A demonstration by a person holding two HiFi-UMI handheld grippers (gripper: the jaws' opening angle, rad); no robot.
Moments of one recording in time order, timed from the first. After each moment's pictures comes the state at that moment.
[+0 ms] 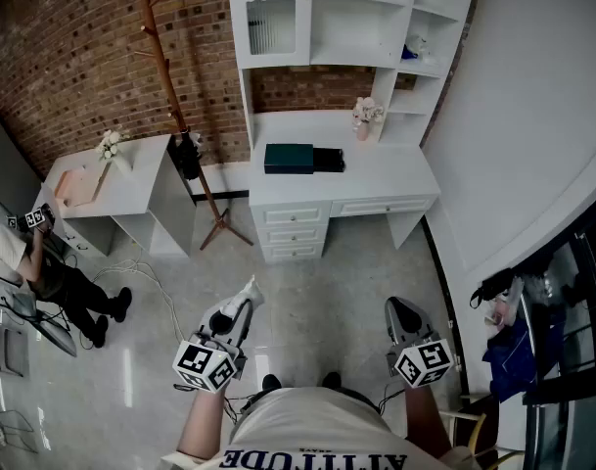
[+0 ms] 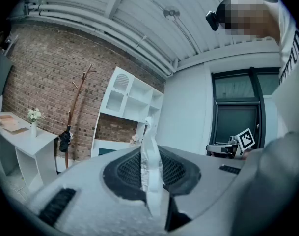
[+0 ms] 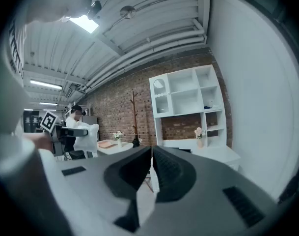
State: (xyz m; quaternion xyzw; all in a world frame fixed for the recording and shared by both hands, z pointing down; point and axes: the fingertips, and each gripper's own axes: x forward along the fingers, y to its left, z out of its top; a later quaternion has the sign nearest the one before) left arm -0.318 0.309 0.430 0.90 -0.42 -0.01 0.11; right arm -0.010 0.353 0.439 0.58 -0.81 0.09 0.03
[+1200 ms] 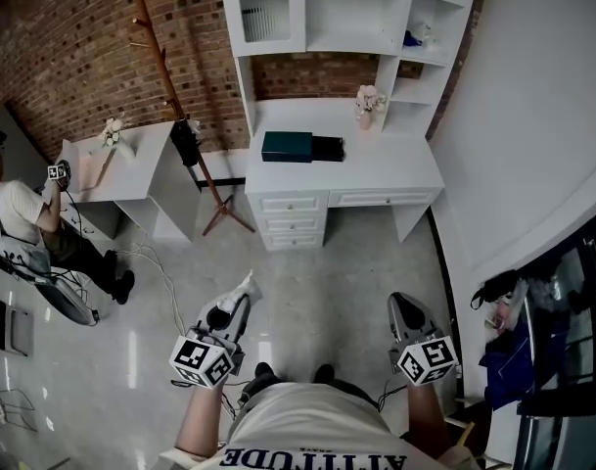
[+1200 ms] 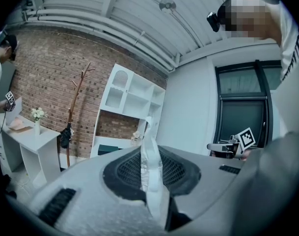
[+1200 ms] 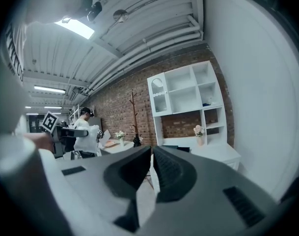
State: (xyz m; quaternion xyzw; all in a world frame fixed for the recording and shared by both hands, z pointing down) left arm -0.256 0.323 0.433 0.89 -0.44 0.01 0.12; right arm 0.061 0.354 0.446 0.55 -0.82 0.11 0.02
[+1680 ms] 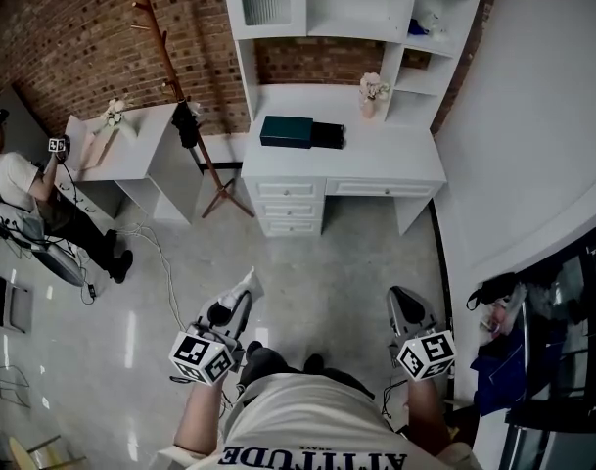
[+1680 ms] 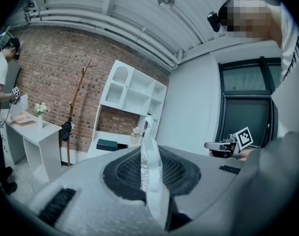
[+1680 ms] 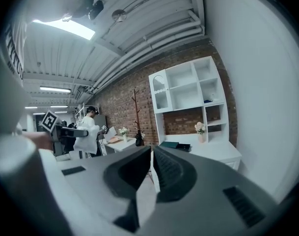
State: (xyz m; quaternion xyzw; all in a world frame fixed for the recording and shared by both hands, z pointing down) left arm -0.204 0.343 0.453 0.88 -0.46 0.02 0.14; right arm 0.107 0.350 0.463 0.52 -0.84 0.11 0.04
